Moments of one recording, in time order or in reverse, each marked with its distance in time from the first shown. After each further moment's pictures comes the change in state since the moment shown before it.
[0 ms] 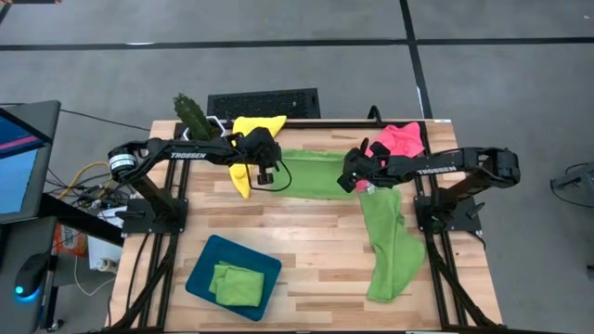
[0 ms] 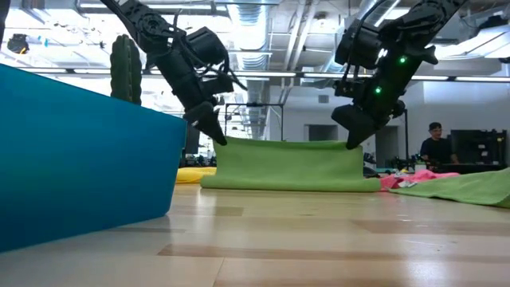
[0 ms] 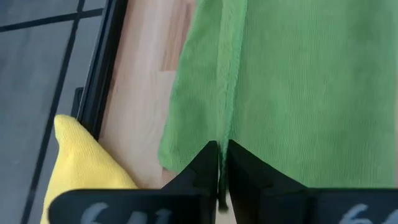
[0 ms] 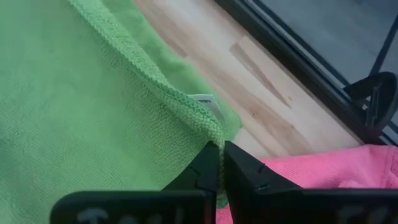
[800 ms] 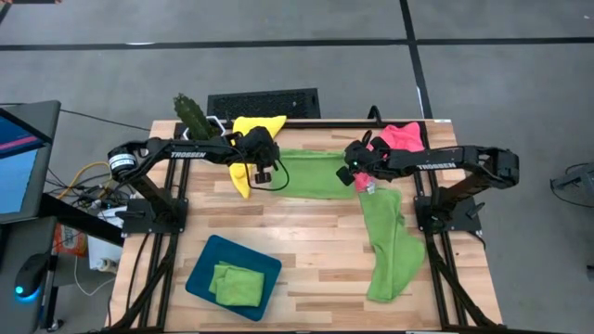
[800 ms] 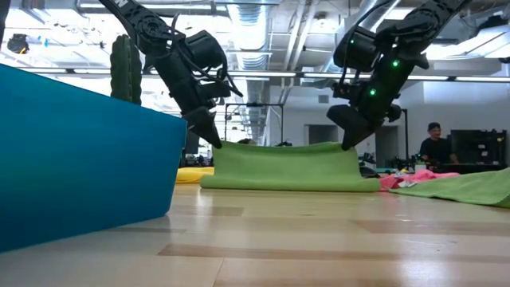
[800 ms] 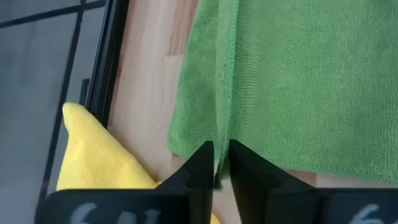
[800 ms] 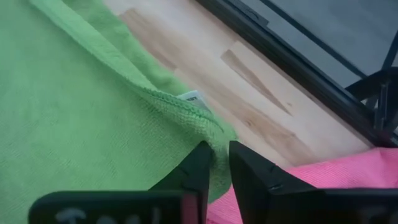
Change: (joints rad) left arm 0.015 0.000 -0.003 -0.023 -0.025 0.034; right arm -0.098 0.000 0.000 0.063 -0.079 -0.027
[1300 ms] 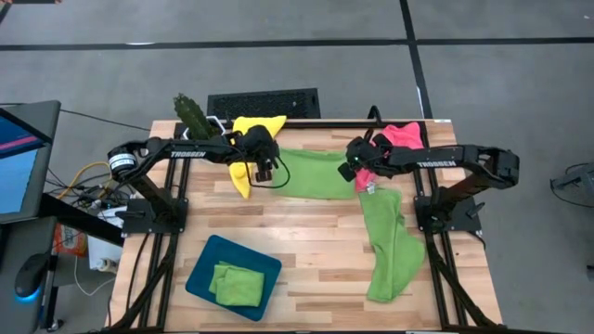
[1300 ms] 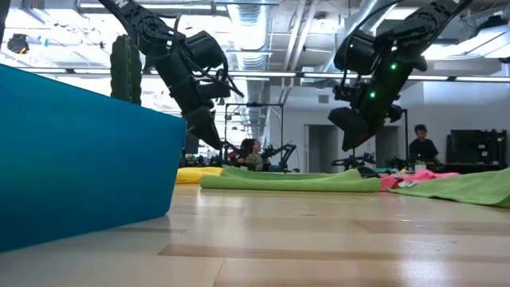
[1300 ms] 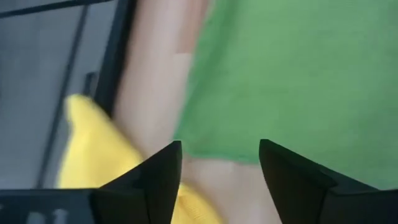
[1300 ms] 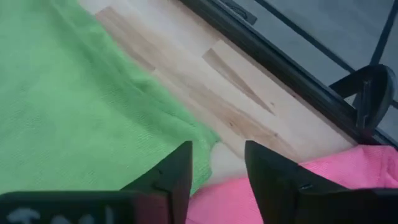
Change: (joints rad) left arm 0.003 0.000 0.000 0.008 0.009 -0.047; right arm -0.052 0.000 0.000 0.000 0.000 -0.027
